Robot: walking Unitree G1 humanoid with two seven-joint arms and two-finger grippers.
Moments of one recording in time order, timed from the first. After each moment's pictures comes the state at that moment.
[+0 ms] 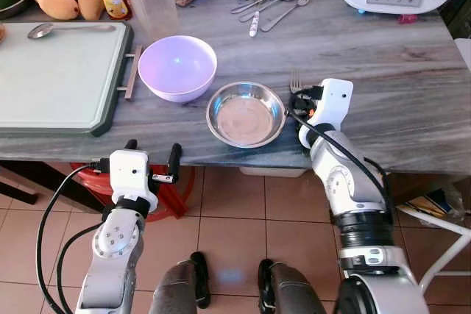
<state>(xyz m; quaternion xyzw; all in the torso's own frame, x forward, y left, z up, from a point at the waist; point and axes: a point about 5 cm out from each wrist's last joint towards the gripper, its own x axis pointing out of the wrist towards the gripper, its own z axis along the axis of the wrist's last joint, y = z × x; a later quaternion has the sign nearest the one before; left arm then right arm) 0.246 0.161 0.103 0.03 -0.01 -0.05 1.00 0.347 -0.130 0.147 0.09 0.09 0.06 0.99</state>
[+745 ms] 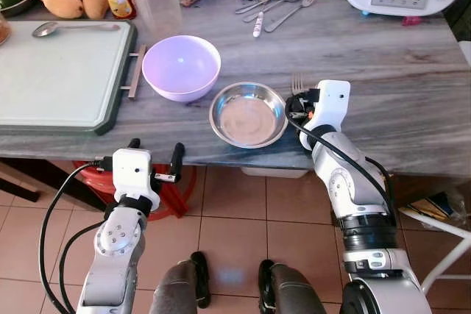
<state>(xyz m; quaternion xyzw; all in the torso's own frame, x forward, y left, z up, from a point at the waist) 0.248 0.158 0.104 0.03 -0.01 -0.06 1.00 0.342 -0.134 0.144 0.07 0.09 0.05 0.99</state>
